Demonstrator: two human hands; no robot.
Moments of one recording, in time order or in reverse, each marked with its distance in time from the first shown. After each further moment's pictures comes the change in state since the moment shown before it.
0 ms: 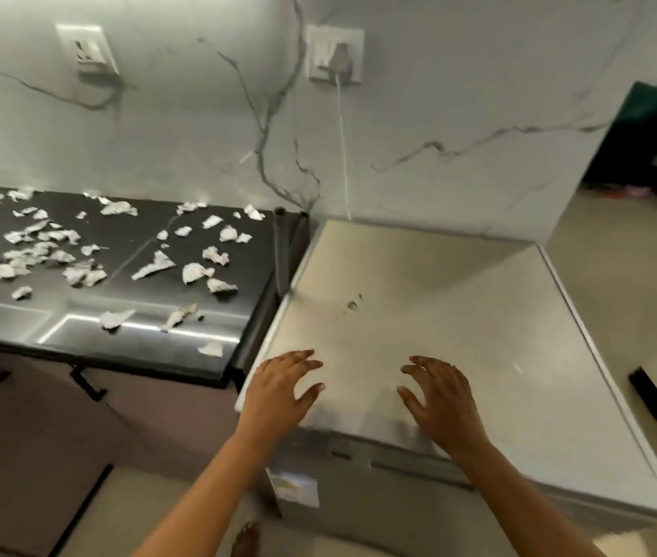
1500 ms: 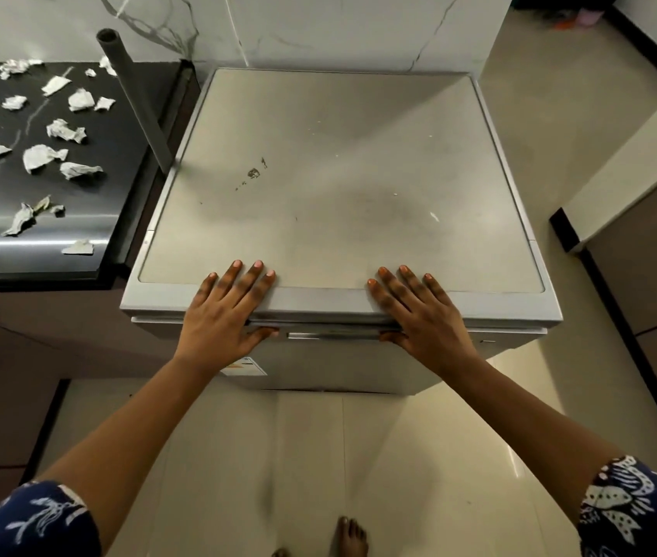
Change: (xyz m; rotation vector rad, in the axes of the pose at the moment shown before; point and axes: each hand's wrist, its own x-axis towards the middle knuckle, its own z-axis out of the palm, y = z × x) left_hand -0.044 0.034 0.060 0.348 -0.344 0.237; right_hand -0.112 0.091 -0.004 -0.316 -0.183 -0.201
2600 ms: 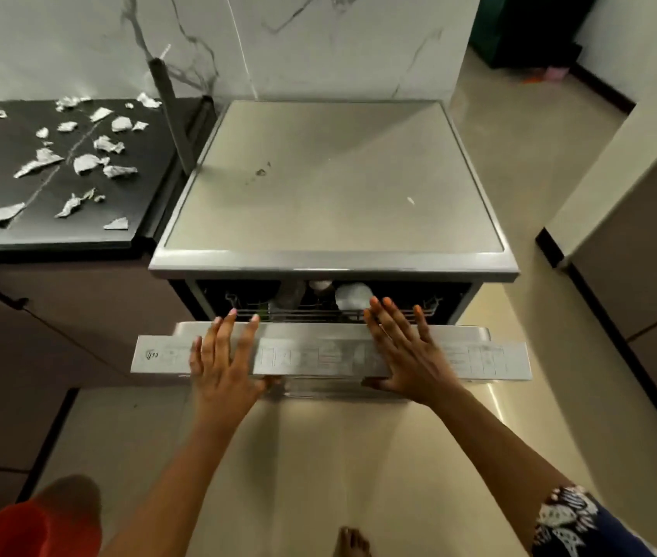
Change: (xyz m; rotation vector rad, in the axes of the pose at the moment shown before) left_hand -0.134 0.088 0.014 -0.001 0.208 -0.350; right_hand -0.103 -0.066 -0.001 -0.026 -0.084 0.038
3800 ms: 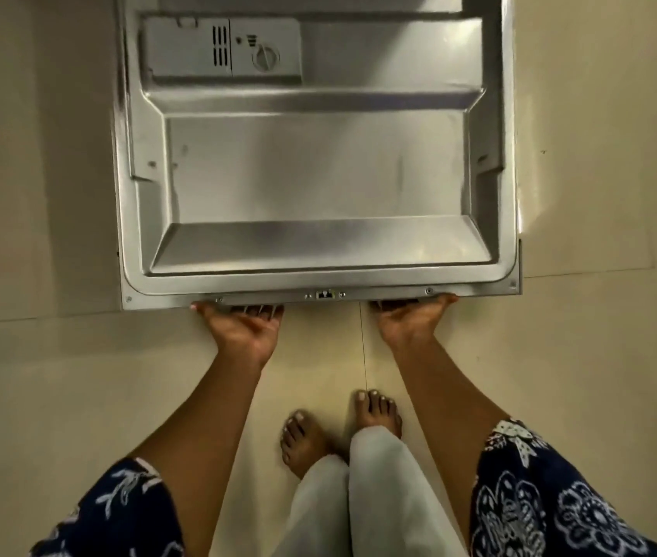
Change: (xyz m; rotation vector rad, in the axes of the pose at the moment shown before) left_hand -0.592 0.008 0.393 -1.895 -0.164 -1.991; right_hand -0.437 -0.348 0.492 -2.308 -0.471 -2.046
